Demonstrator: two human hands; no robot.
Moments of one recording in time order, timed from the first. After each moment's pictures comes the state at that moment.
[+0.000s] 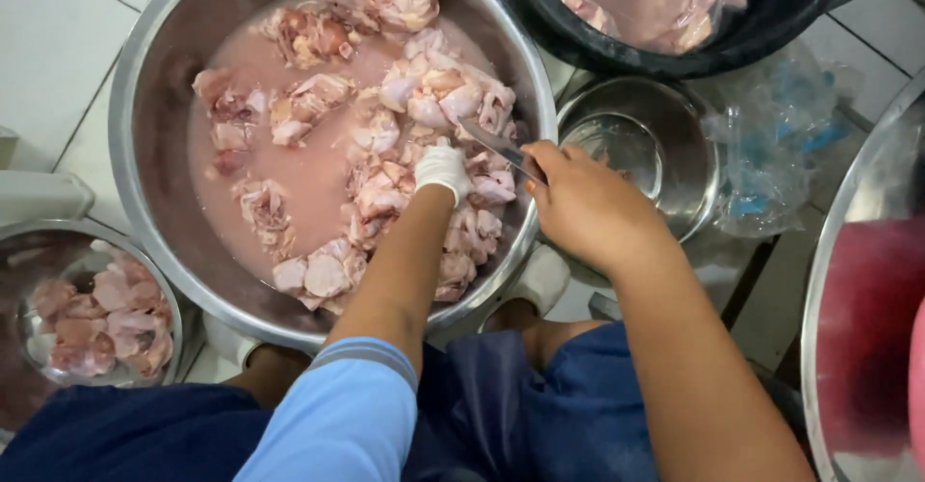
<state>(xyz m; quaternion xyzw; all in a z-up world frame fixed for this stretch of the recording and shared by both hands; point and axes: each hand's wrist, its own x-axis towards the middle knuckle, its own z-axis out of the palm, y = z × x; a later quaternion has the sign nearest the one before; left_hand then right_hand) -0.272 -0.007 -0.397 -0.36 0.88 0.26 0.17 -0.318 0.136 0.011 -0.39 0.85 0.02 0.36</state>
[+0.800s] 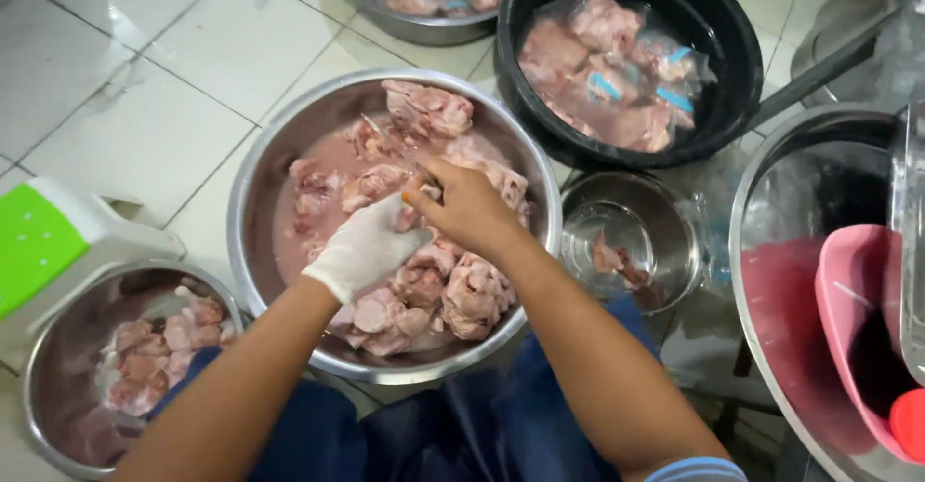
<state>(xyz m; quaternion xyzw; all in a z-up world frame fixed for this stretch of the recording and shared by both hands) -0.083 -0.036 -0.044 -0.35 0.84 0.41 0.02 -0.221 0.065 0.026 -0.53 0.72 -0.39 0.21</state>
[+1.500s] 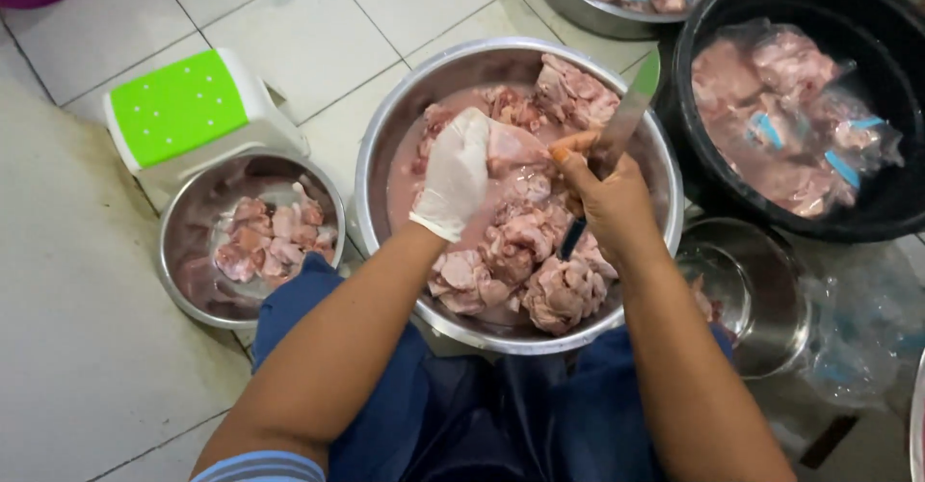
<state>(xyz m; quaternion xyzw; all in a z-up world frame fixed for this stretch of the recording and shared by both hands) -0.057 -0.103 -0.124 -0.28 0.70 0.40 -0.52 -0.191 0.037 -0.008 -0.34 0.60 -0.62 0.38</state>
